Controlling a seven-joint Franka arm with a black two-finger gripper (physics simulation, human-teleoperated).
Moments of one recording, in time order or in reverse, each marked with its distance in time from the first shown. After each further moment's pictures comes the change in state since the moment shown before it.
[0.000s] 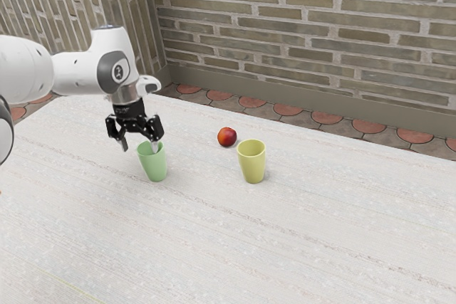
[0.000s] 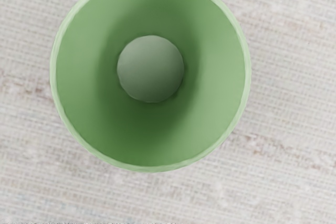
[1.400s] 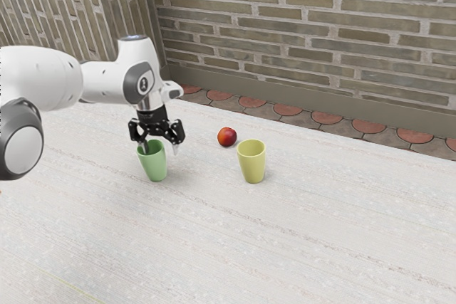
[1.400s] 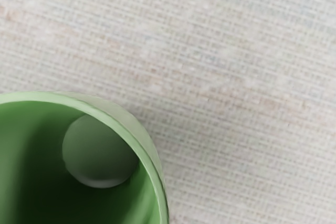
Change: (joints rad) arm -0.003 0.143 -0.053 0.118 0.022 0.090 -0.107
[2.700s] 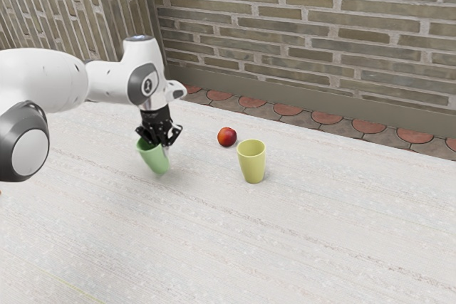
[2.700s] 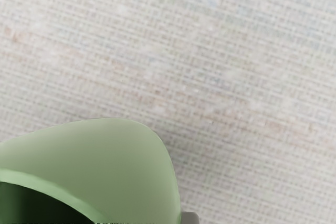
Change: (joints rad) arm -0.012 0.027 0.006 0.037 0.028 0.007 -0.030
